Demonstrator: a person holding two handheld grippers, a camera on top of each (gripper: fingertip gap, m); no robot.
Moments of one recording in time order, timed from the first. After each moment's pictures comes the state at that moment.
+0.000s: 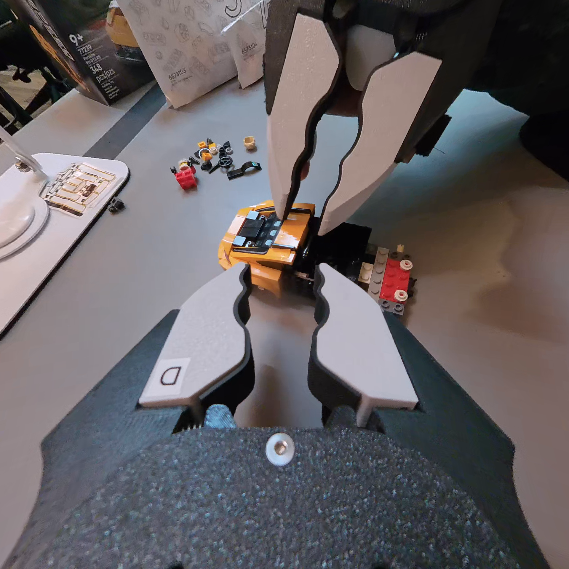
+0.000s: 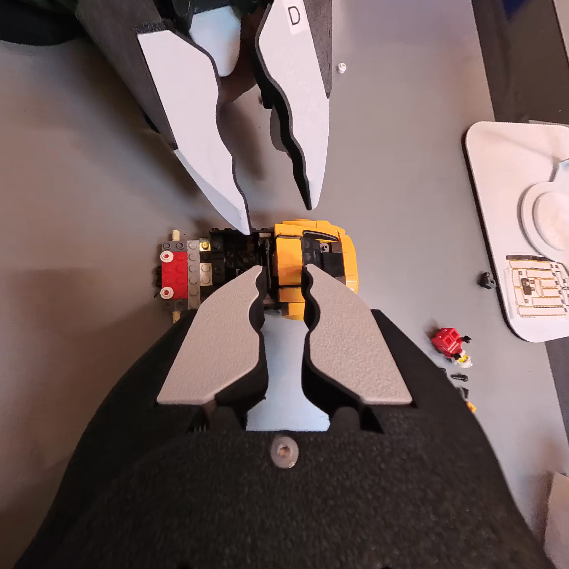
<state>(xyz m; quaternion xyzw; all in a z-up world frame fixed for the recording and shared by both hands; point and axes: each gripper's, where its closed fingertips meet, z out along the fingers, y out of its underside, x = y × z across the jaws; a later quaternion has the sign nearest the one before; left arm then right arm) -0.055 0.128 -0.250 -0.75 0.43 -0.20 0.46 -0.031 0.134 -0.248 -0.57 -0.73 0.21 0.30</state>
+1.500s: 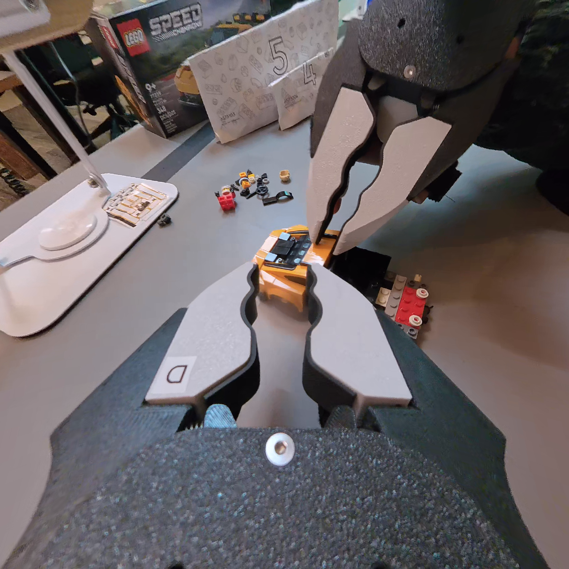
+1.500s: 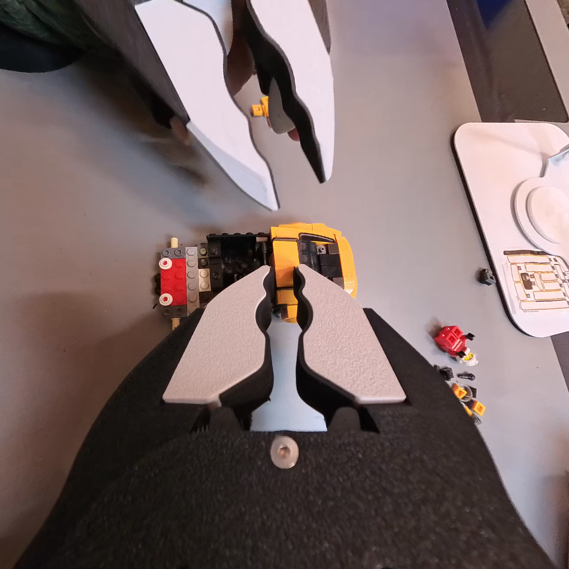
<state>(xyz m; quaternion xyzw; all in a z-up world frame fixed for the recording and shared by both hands) -0.066 0.140 -0.227 -0.74 0.38 -0.19 0.52 -0.034 0.135 -0.247 -0.58 -0.71 0.23 0.31</state>
